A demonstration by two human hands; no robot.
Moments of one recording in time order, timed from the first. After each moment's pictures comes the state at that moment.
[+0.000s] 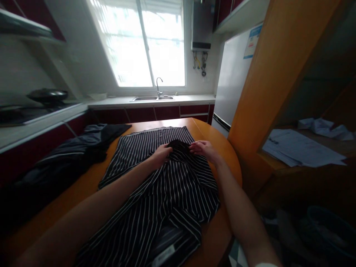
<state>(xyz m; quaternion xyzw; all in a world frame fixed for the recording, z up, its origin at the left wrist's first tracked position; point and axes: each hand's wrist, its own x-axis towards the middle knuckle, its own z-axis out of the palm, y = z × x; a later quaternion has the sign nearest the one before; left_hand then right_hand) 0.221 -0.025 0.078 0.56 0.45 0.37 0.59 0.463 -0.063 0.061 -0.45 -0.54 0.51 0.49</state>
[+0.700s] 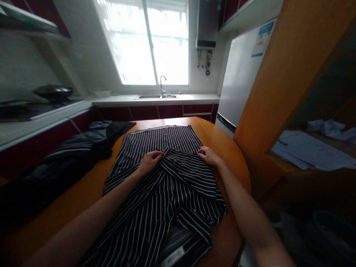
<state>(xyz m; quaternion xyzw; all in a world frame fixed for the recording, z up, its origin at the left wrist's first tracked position) 0.119 -0.009 0.023 0.73 0.49 0.37 0.29 0.473 -0.028 -0.002 -0.58 -0.74 0.17 0.29</state>
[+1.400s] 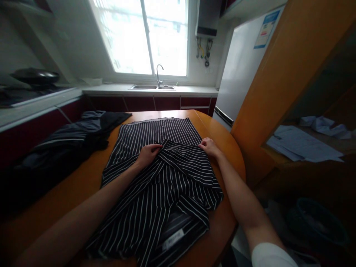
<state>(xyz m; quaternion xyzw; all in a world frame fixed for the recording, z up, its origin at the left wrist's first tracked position) 0.116 -0.006 0.009 0.77 0.47 0.35 0.23 0.480 -0.031 0.004 -0.63 -0.69 0.15 0.32</state>
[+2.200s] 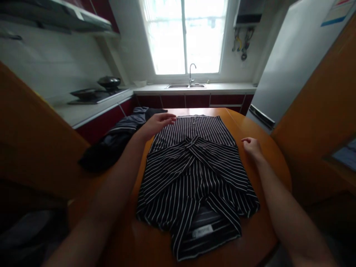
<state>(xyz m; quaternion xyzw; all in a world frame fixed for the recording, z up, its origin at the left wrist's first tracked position) 0.043 -0.020 0.152 0.75 0.40 0.41 0.32 0.522 -0.015 -0.019 -0.73 -0.52 0.15 0.42</state>
